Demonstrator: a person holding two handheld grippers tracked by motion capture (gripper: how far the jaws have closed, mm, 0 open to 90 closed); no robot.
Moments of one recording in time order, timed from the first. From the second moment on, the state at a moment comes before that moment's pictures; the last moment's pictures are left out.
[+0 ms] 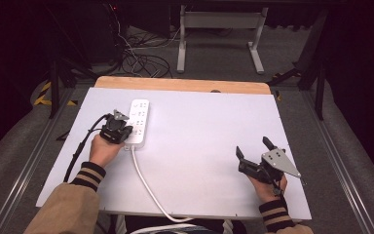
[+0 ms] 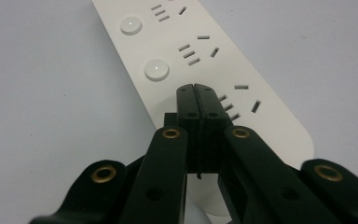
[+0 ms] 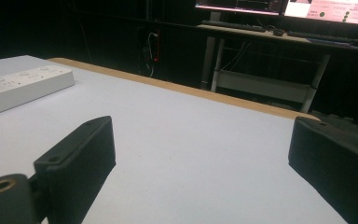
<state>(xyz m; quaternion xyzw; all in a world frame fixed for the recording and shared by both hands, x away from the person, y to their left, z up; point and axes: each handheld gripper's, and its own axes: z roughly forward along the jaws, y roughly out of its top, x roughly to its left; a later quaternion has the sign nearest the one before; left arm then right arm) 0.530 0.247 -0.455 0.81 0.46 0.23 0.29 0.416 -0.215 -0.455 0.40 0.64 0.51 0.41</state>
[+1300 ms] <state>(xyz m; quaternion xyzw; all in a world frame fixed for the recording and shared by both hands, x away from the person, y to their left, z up) 0.397 0.307 -0.424 0.56 0.43 0.48 0.53 0.417 -0.215 -0.452 0.40 0.63 0.52 0.41</state>
